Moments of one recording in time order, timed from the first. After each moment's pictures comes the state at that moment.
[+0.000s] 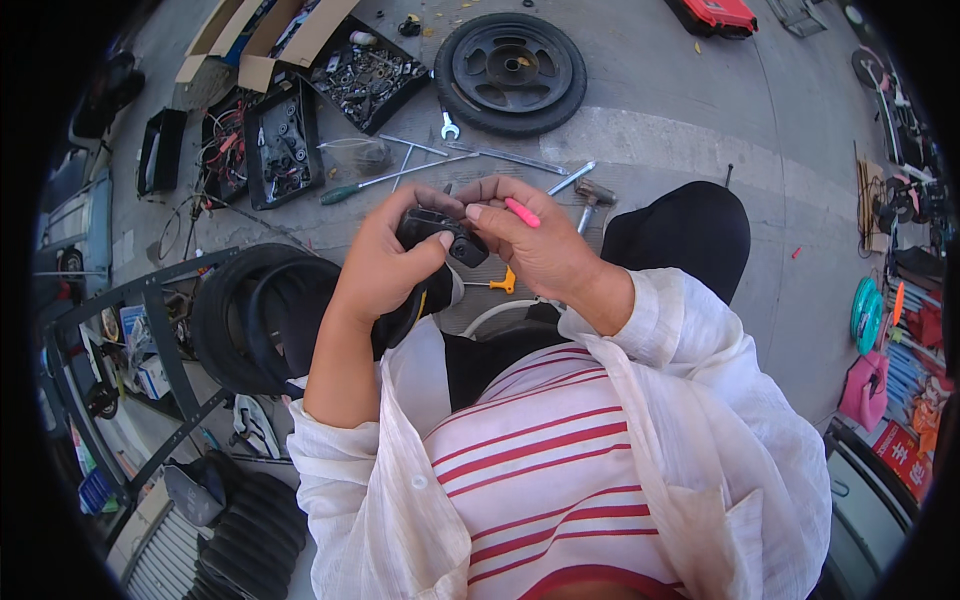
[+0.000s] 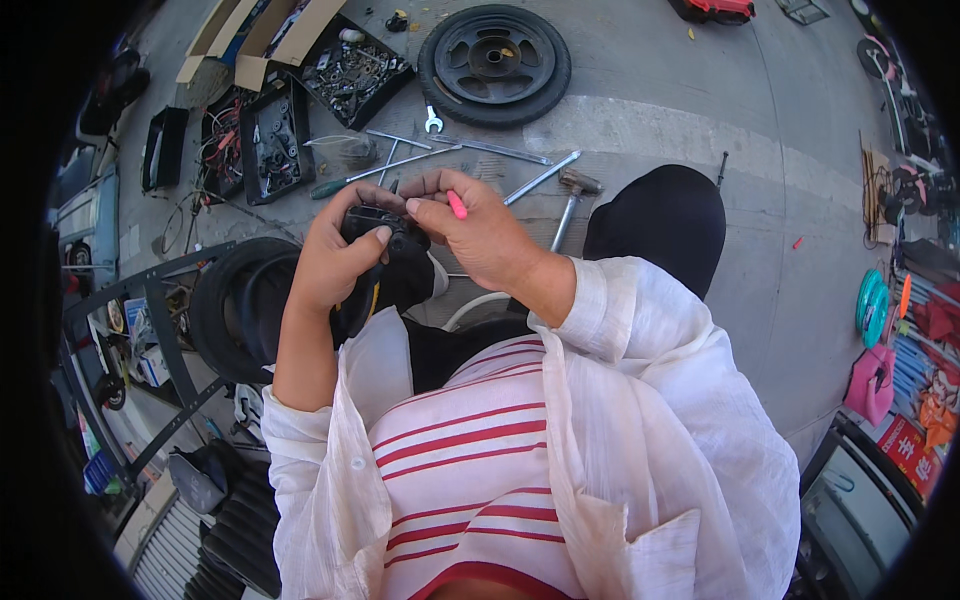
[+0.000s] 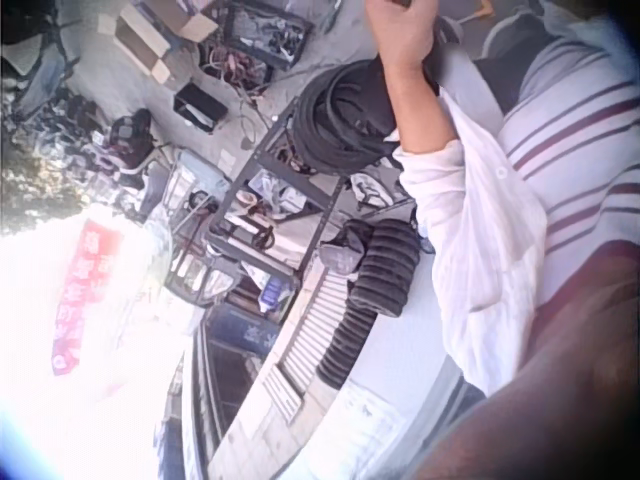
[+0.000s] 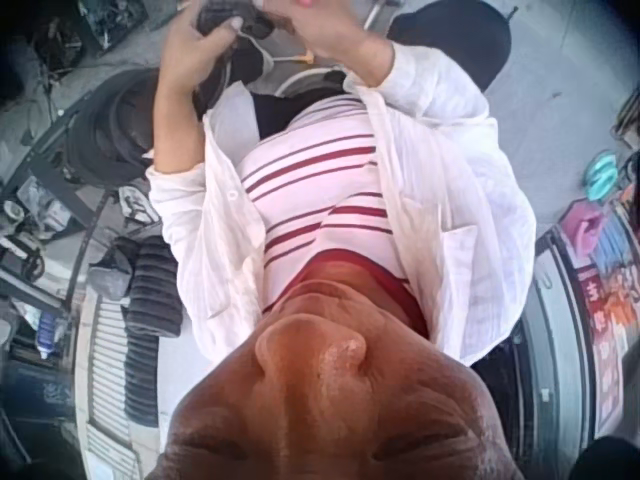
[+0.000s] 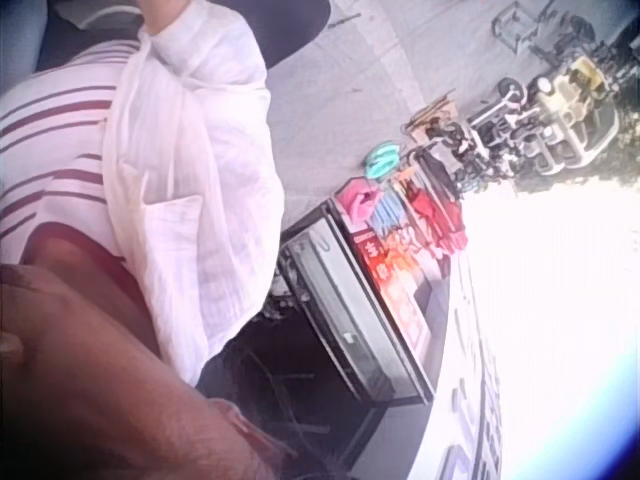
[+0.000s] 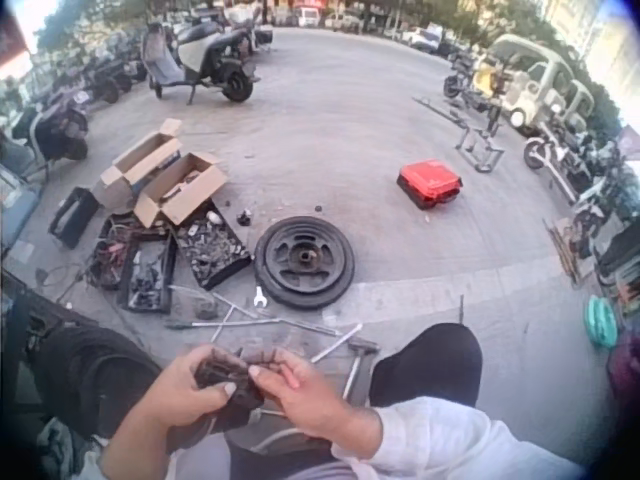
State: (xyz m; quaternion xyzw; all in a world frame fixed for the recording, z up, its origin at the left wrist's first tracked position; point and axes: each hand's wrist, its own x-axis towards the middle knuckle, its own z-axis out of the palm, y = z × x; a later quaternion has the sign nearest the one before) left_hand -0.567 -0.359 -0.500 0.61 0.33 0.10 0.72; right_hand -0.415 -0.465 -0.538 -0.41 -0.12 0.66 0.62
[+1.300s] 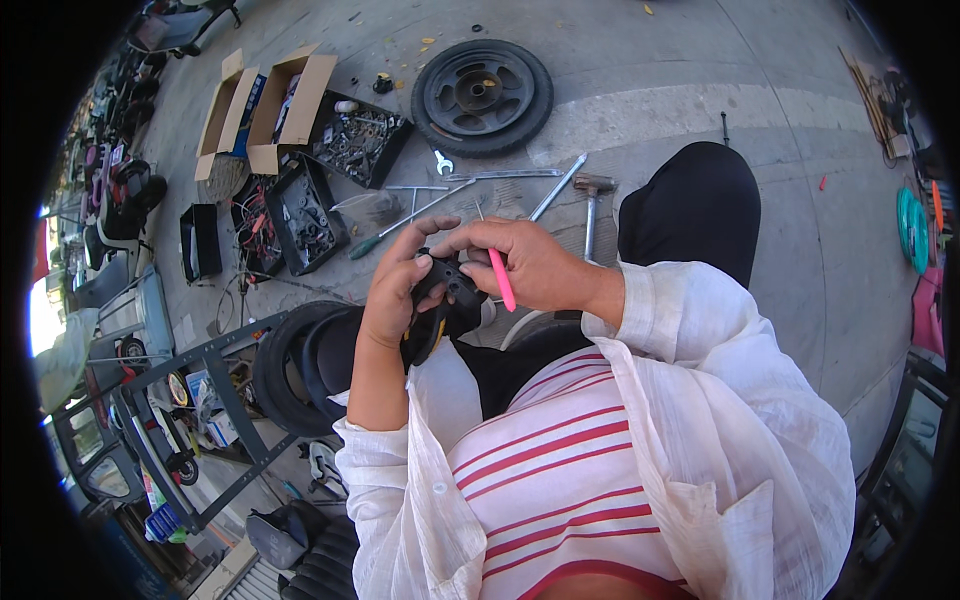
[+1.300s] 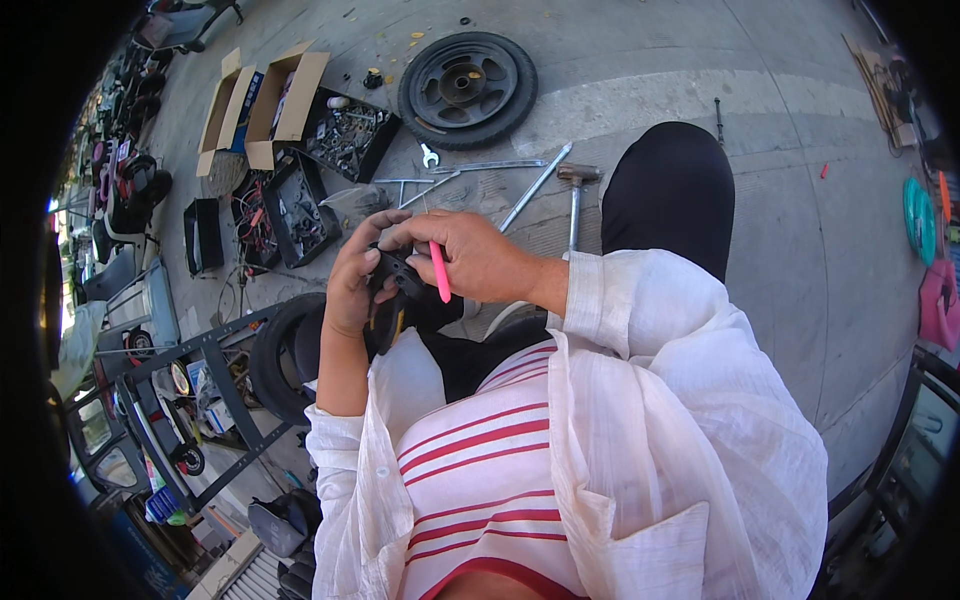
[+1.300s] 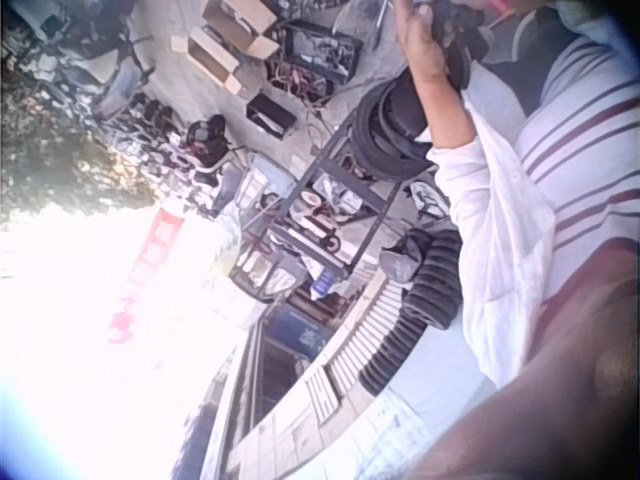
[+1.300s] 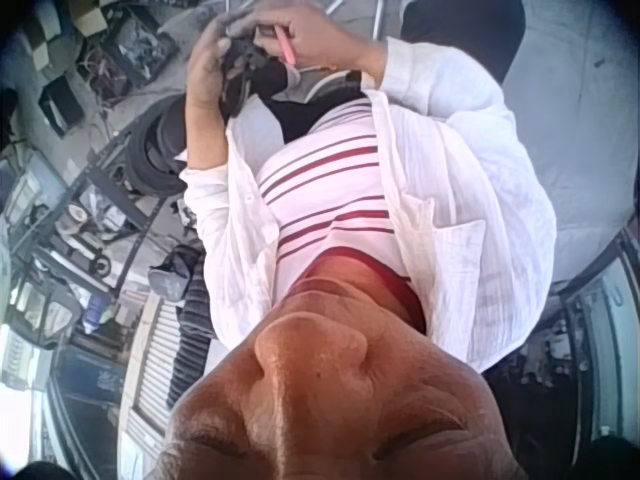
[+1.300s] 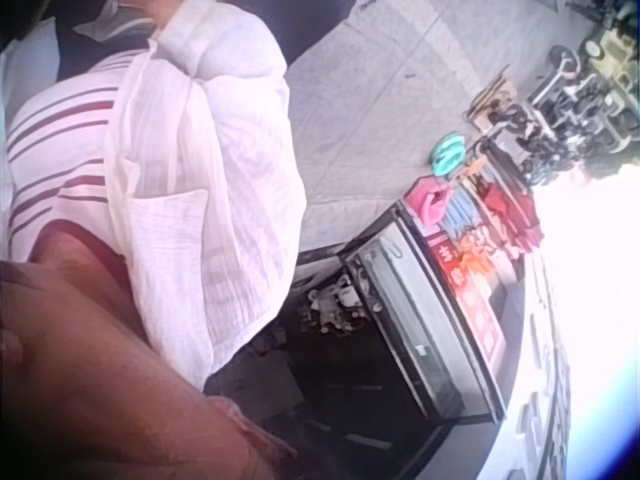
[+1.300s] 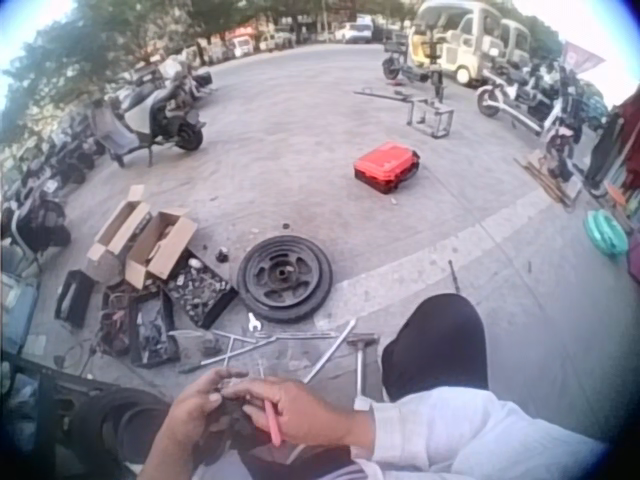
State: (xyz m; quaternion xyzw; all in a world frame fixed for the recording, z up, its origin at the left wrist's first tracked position) left_hand -0.548 -0.395 -0.502 0.55 0.28 0.05 0.78; right_hand -0.396 -0.526 -0.521 -0.53 -0.50 0.40 0.56
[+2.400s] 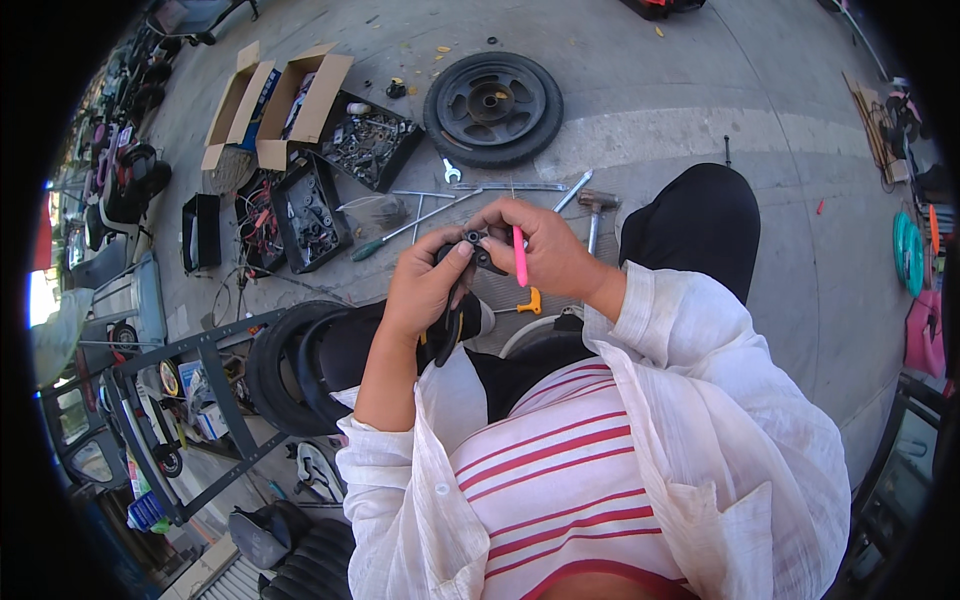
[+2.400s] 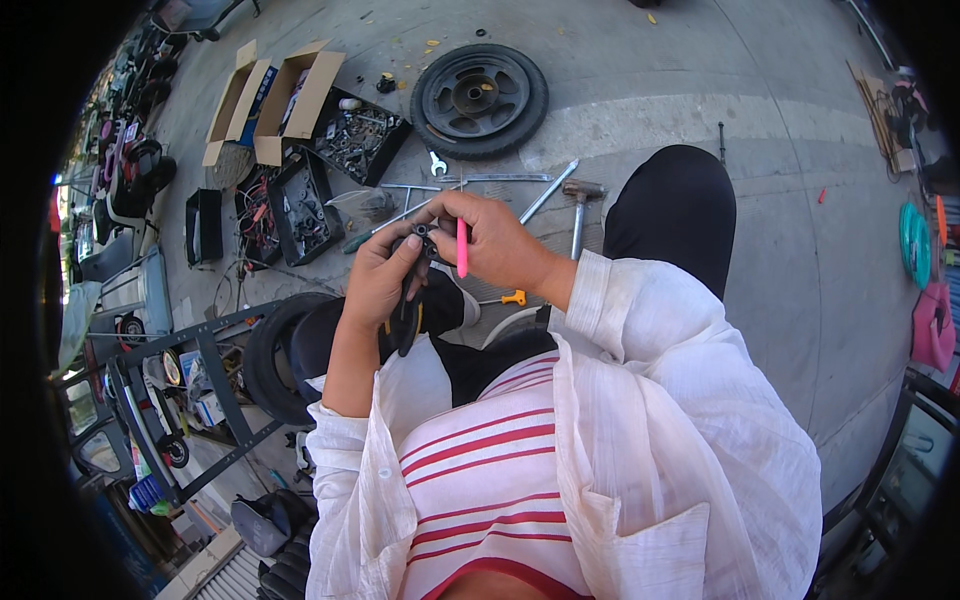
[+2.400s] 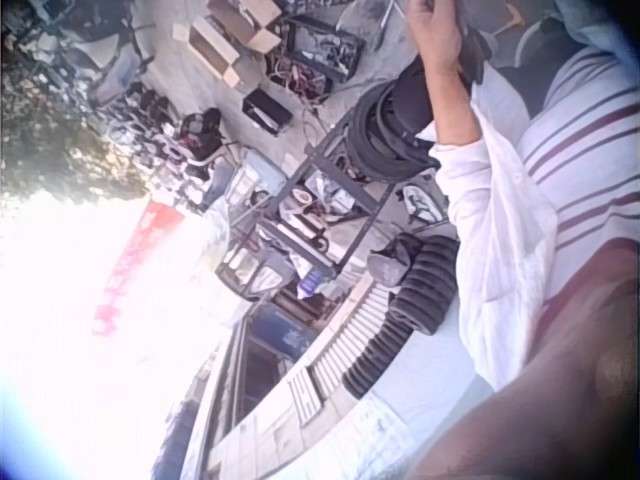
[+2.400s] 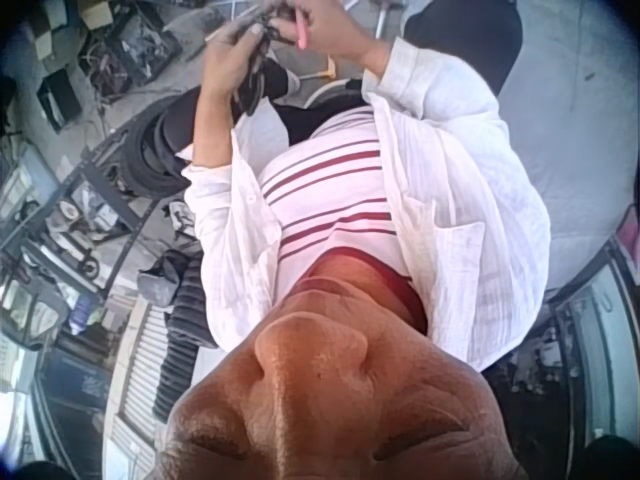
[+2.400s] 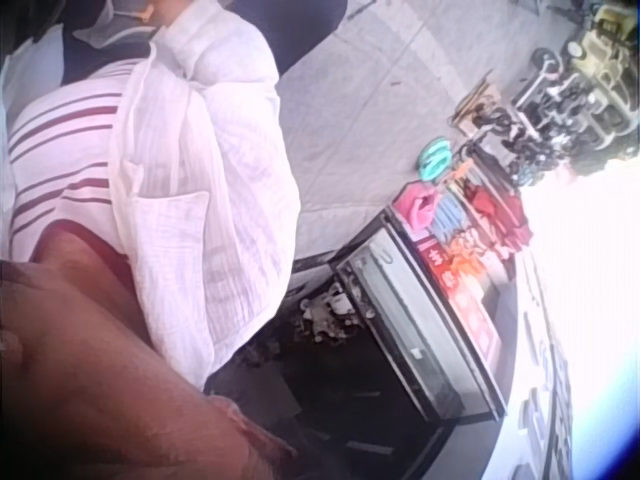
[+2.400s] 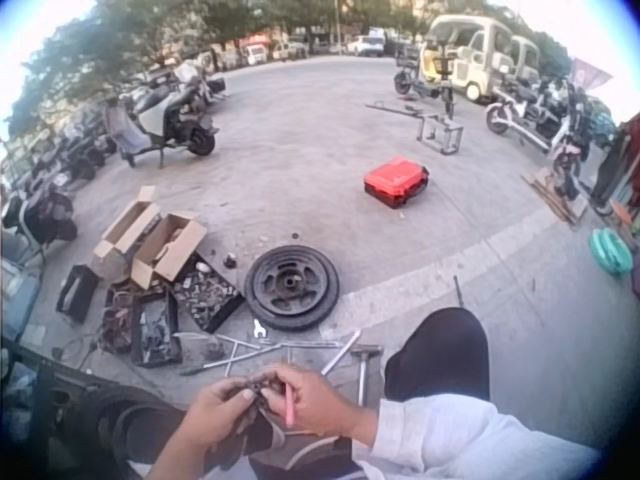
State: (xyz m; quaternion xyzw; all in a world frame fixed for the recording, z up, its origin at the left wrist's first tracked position) left_hand -0.542 -0.405 -0.521 0.57 0.33 0.08 0.75; right_hand -0.389 -0.517 -0.536 -0.55 -0.45 0.37 0.60
